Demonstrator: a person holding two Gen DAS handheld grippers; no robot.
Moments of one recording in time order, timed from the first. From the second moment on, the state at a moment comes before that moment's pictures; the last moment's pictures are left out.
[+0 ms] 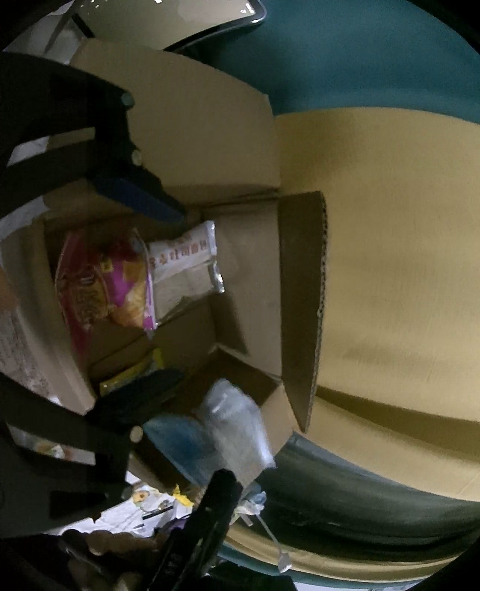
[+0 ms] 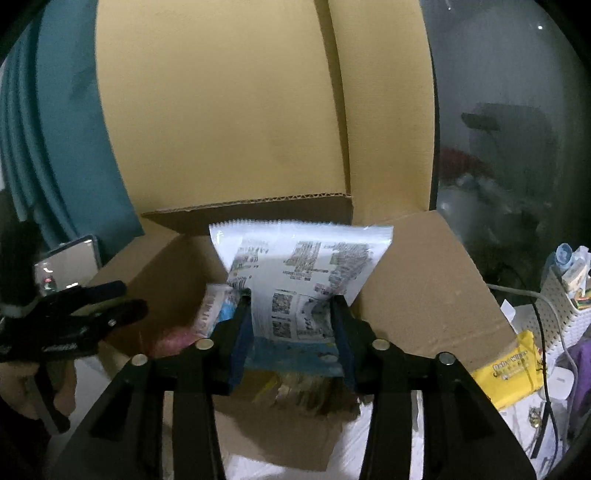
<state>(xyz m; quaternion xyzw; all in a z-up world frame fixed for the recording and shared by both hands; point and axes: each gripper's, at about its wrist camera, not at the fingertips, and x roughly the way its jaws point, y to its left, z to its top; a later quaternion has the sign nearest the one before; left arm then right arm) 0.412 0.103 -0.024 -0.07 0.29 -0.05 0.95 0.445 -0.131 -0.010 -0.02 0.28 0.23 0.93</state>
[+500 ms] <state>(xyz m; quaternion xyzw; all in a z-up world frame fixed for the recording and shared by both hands) 0.375 0.096 -0.004 -0.07 0.28 -0.06 0.96 0.419 -0.122 -0.006 -0.04 0.28 0.23 0.93</state>
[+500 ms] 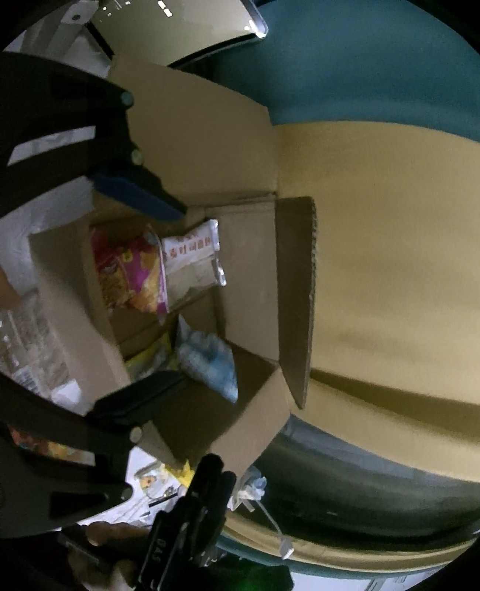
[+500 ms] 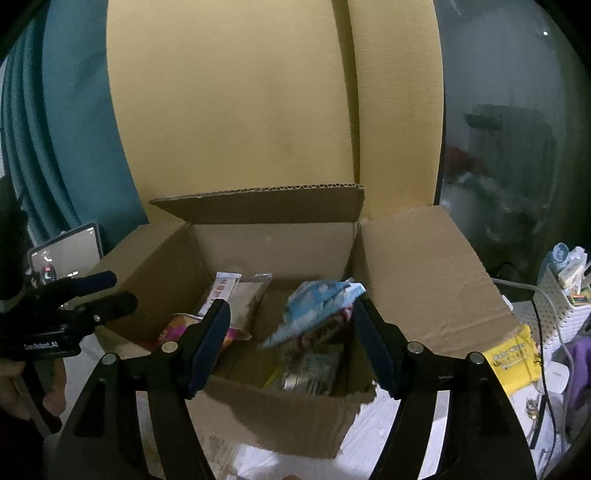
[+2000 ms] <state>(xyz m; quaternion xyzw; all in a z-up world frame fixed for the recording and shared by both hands) 0.270 -0.014 -0.074 -0.05 0.41 -0.10 0.90 0.322 -0.194 -0.090 -0.03 0.37 0.24 0.90</state>
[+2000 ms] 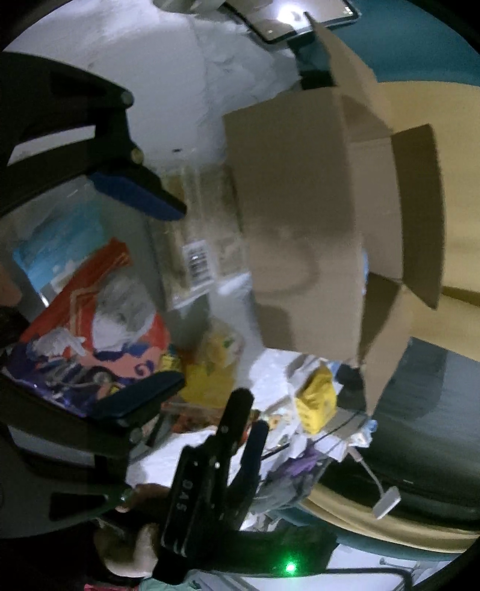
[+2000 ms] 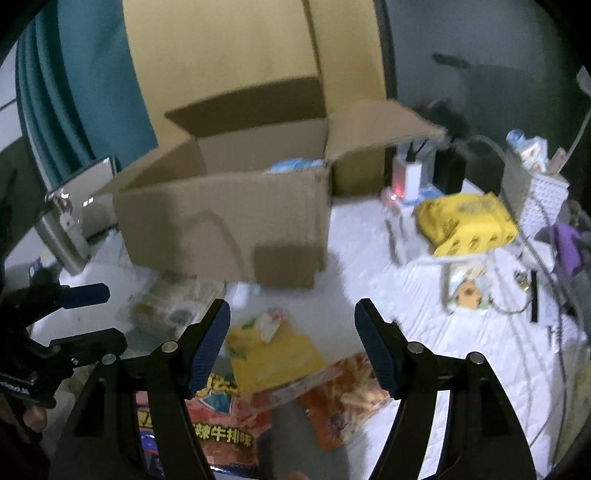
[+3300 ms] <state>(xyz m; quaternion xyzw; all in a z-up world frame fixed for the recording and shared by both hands) 0.254 -0.106 -0.119 0.07 0.49 -0.20 0.85 0.296 -0.261 -0.092 -0.02 0.37 0.23 0.90</state>
